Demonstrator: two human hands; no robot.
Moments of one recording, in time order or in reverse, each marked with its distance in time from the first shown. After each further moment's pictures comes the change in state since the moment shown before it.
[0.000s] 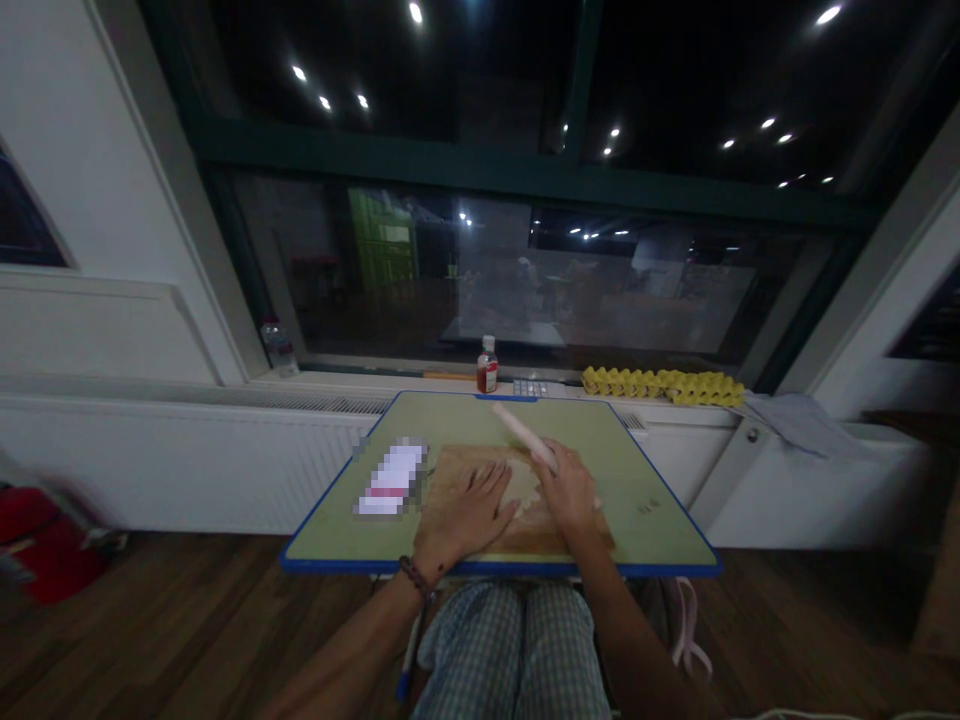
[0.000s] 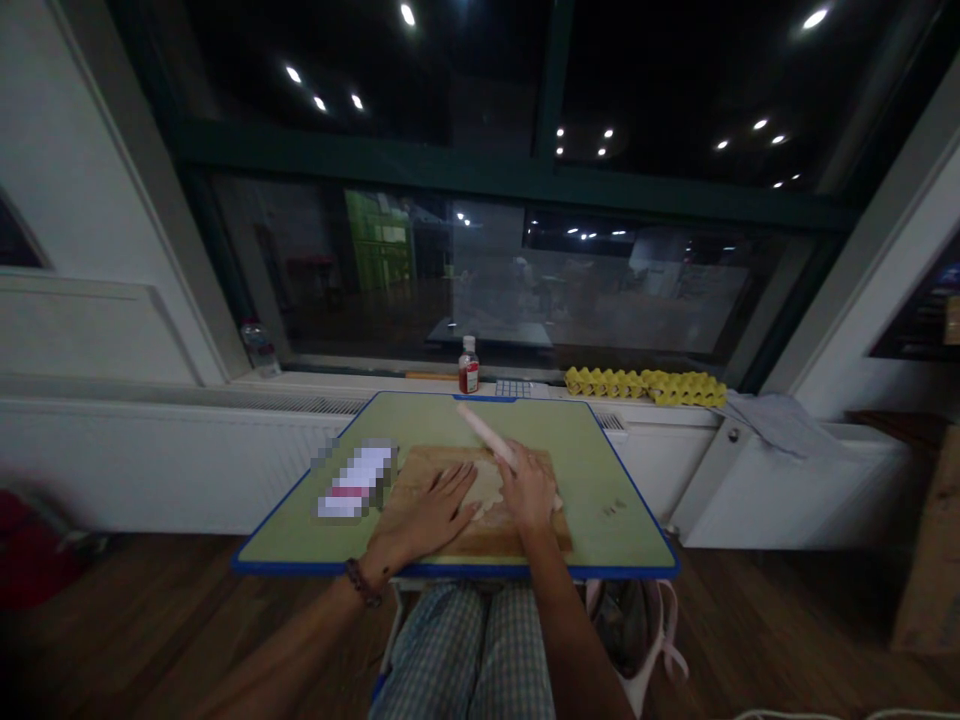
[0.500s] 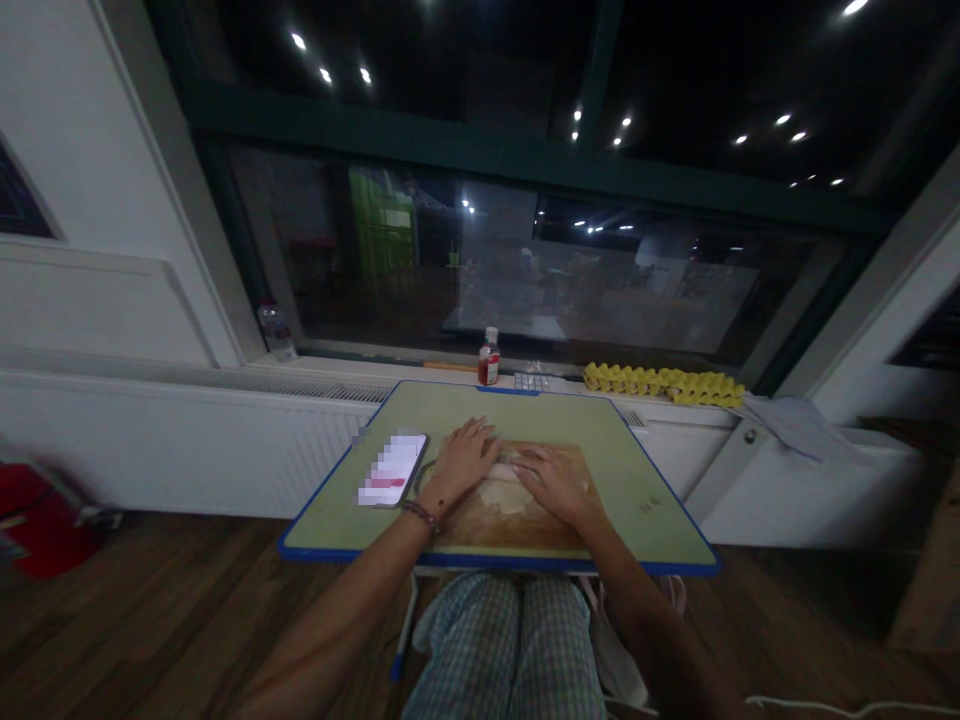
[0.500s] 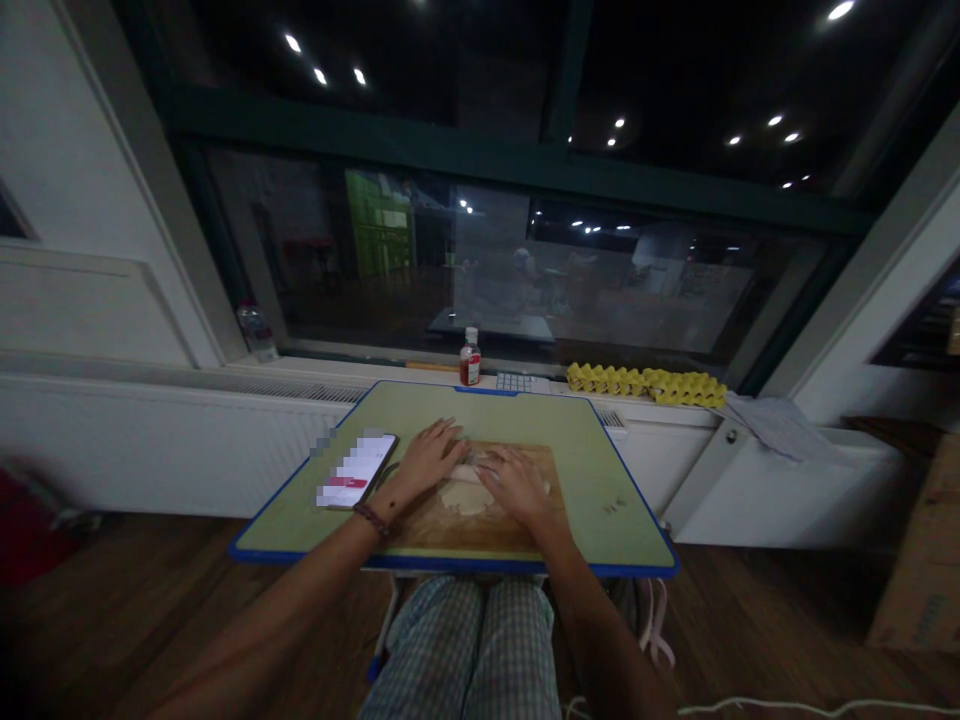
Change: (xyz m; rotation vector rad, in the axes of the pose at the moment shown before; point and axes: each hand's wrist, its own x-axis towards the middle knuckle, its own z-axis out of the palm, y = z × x) left_hand 0.049 -0.036 -0.026 -0.020 0.304 -0.145; right_hand 0.014 -0.008 -0.010 -0.081 -0.401 -0.405
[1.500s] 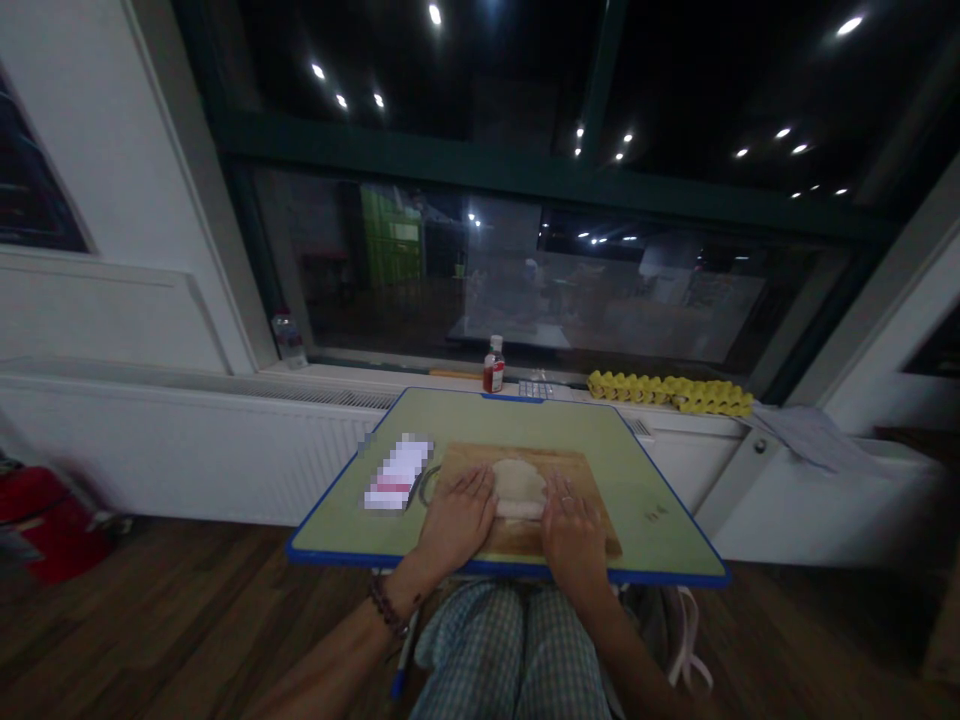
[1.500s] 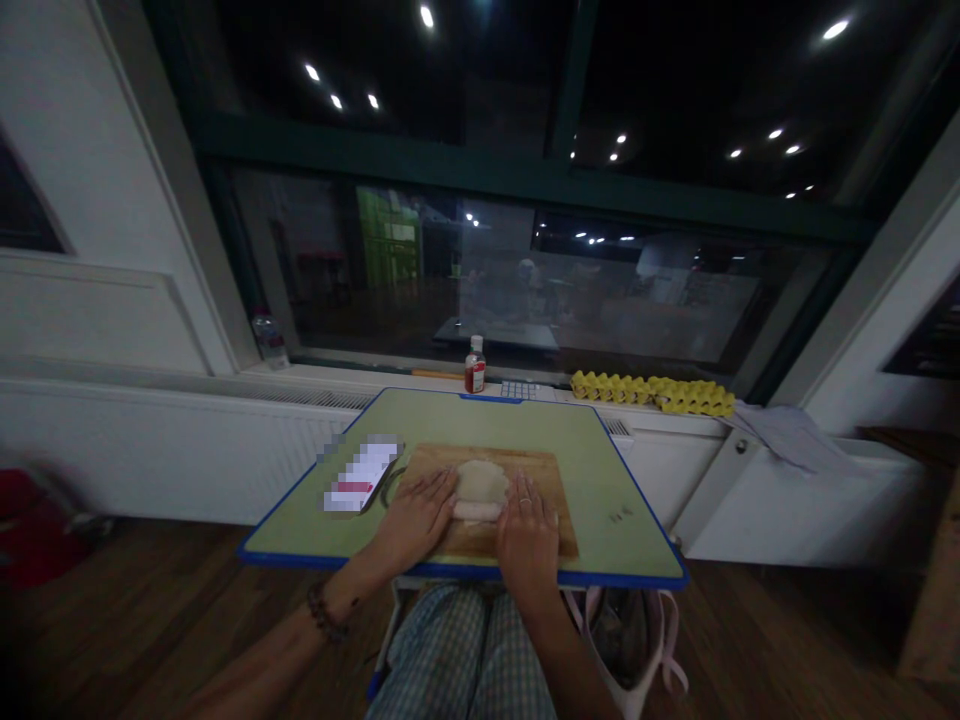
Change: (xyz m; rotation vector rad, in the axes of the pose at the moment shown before) left_hand -0.079 0.012 -0.003 0.185 -0.077 0.146; right_hand -0.065 -0.040 0.024 -0.238 0.247 0.306
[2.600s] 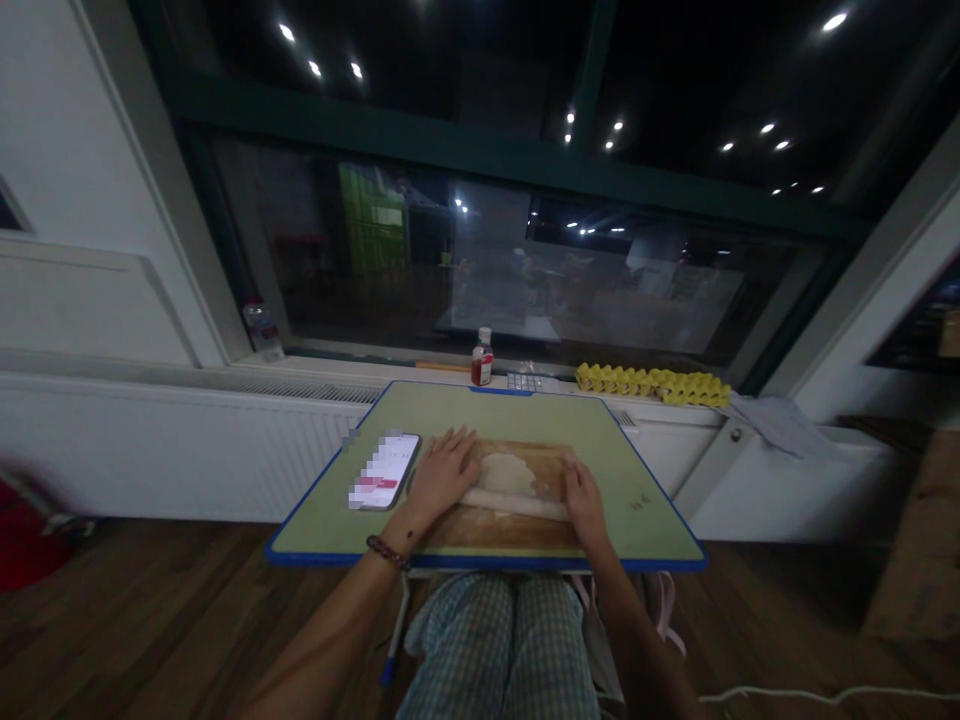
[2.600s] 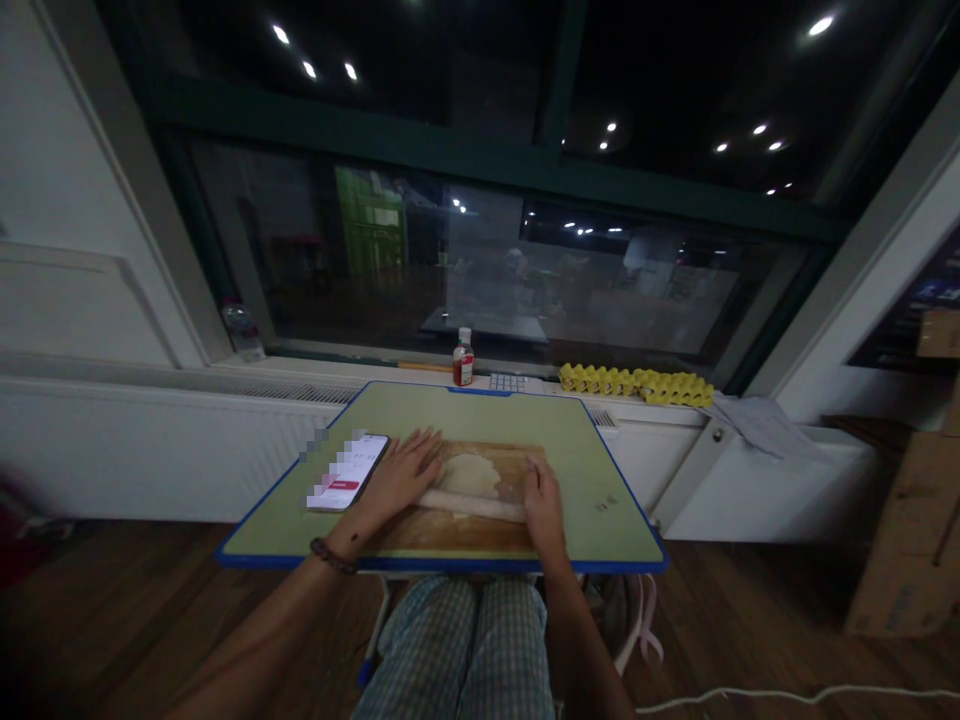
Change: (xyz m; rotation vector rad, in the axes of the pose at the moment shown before) left_hand 0.040 -0.027 -0.017 -0.149 -0.018 -0.186; right_hand 0.037 0.063 0.054 0.905 0.165 0.365
